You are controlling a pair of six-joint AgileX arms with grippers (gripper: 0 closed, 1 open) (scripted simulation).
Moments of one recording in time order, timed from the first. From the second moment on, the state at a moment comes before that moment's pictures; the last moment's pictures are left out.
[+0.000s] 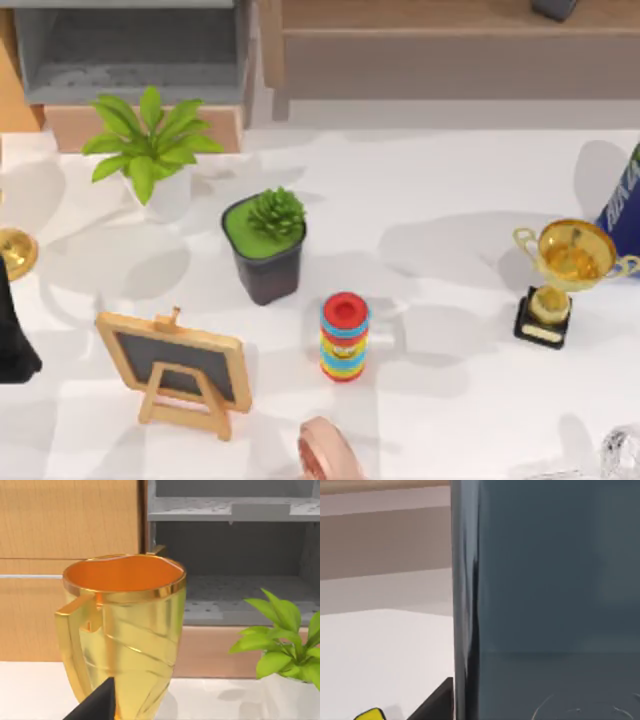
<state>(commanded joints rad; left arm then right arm) 0.00 0.00 0.00 0.00 0.00 0.00 -0.78 1.51 0.89 0.08 -0.56 -0.30</state>
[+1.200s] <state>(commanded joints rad) 0.00 0.00 0.00 0.00 0.00 0.00 -0.71 1.67 0.96 0.20 -0.49 -0.26</state>
